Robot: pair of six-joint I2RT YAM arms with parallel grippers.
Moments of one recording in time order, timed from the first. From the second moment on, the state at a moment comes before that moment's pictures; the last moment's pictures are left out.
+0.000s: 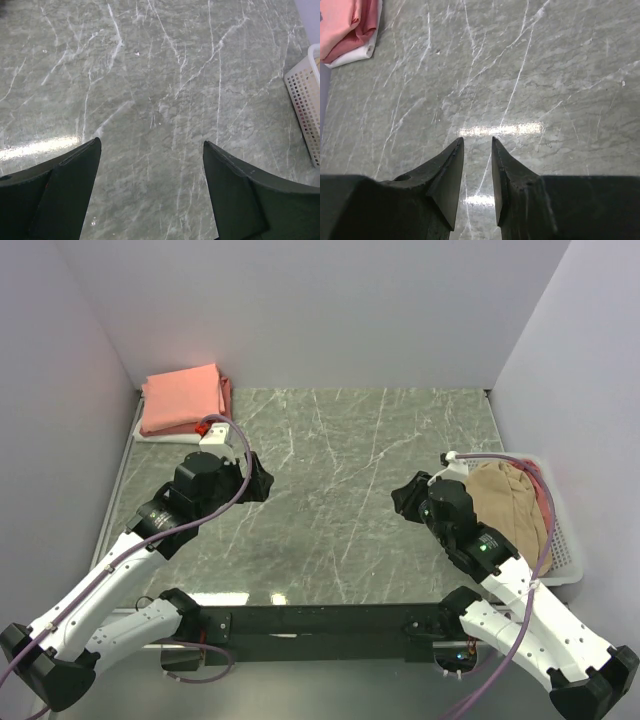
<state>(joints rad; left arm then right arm) -0.60 0.89 0.92 -0.46 -0.17 -0.47 0.57 0.70 0.68 -0.43 0.29 0.69</state>
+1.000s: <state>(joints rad) -0.58 0.86 0.91 -0.44 -0.04 -0.47 -0.28 1.30 1.11 -0.62 0.37 0.63</state>
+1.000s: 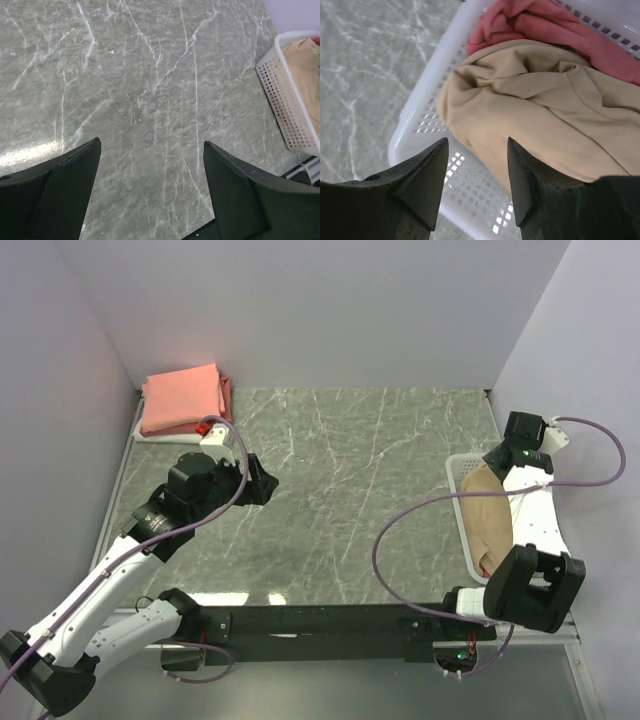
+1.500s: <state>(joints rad) -0.58 0.89 0.91 -0.43 -0.01 -0.47 -0.37 1.43 0.99 -0.43 0.31 0.74</state>
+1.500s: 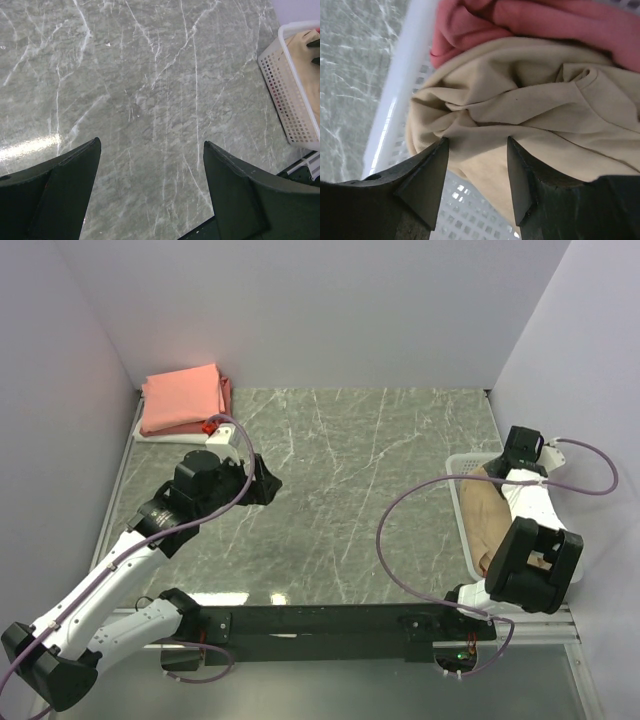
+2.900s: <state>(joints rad) -0.54 0.89 0.91 -0.43 -0.02 -0.48 0.14 1.03 1.58 -0.57 0.06 0.67</state>
